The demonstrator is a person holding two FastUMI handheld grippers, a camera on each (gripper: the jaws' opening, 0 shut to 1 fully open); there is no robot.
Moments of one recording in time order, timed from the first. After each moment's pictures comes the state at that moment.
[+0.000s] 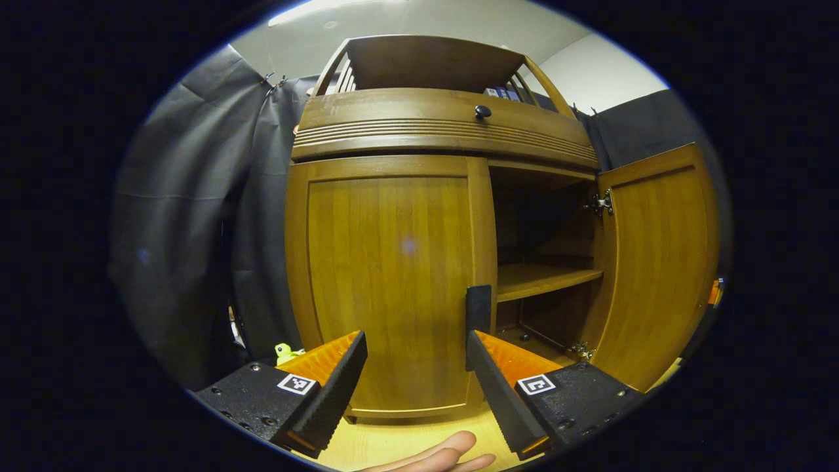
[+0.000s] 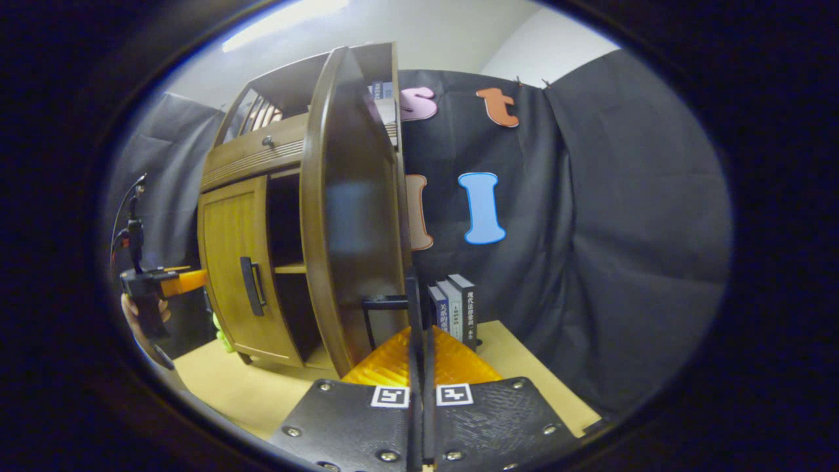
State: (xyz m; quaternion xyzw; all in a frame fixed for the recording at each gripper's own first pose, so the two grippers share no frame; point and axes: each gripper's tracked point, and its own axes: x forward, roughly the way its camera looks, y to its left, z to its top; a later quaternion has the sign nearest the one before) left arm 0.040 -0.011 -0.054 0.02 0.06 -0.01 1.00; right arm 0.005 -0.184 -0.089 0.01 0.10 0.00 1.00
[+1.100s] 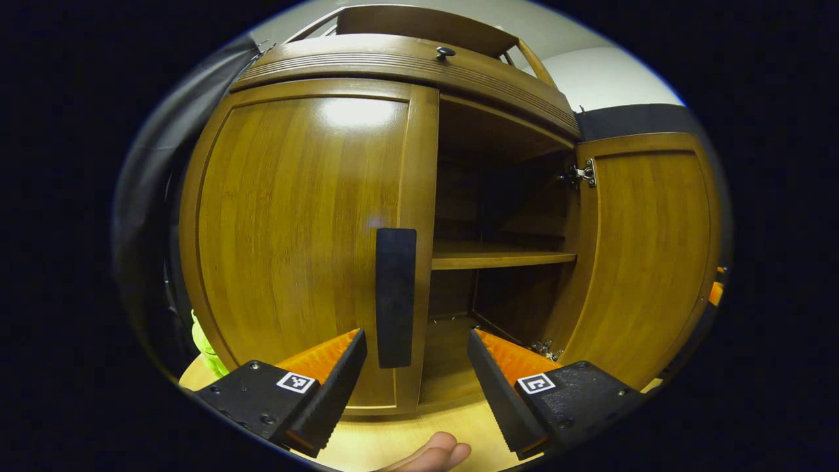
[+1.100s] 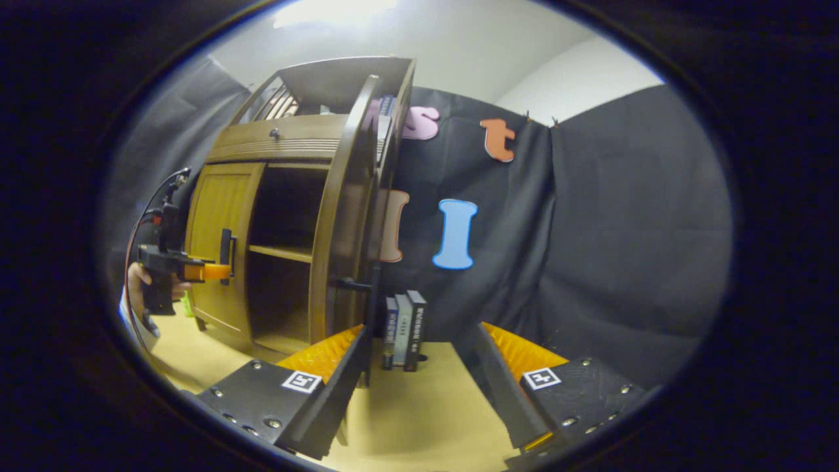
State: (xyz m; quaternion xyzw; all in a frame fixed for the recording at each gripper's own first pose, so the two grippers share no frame) left arm 0.086 -0.087 -0.114 -0.02 0.09 -0.08 0.99; right arm -0.045 -0.261 -0.064 -0.11 0.04 -0.06 0.99
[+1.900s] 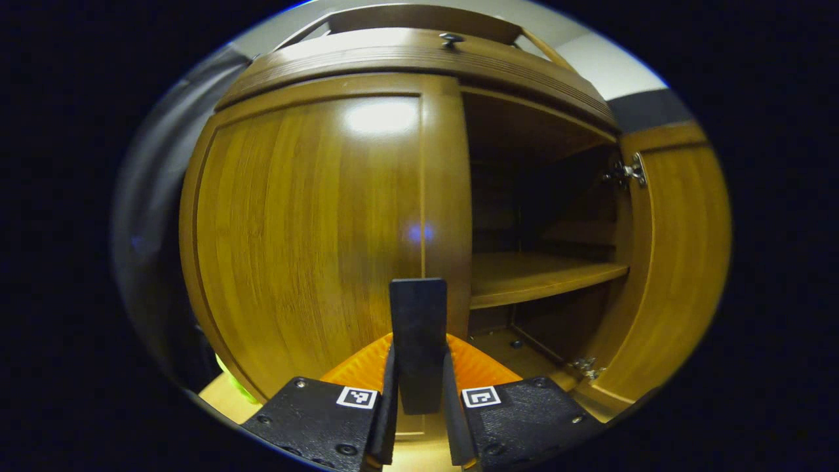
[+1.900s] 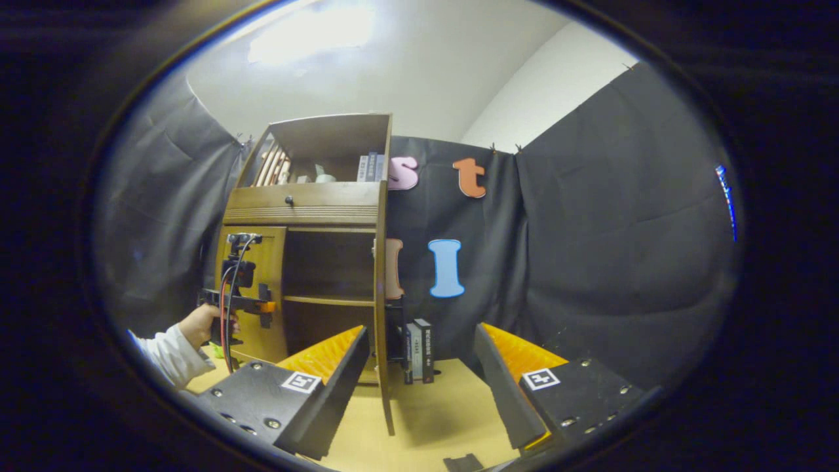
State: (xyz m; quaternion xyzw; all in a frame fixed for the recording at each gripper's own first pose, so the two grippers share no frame) left arm 0.132 -0.071 -0.105 0.00 0.13 -0.02 0.99; right arm -0.162 -0.213 -0.024 0.00 -0.04 -0.05 1.00
